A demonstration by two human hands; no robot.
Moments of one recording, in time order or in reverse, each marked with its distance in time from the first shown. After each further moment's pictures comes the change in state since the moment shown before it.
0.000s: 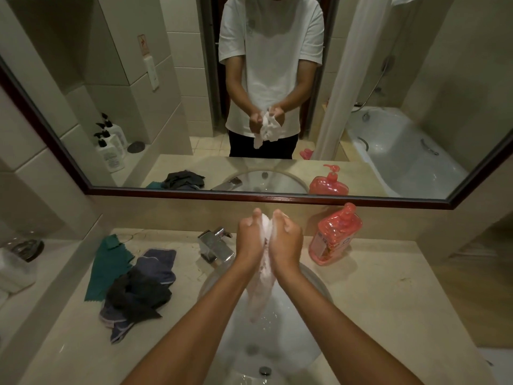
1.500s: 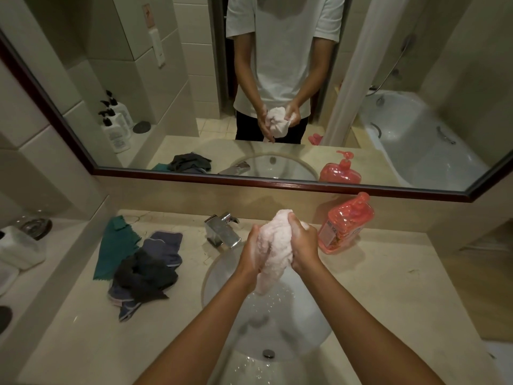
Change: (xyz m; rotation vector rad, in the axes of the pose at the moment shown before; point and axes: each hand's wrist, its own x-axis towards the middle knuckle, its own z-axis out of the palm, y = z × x) left_hand -0.015 -0.062 -0.025 -0.313 -0.284 -0.354; right_hand 0.026 0.048 -0.019 0.180 -0.051 0.408
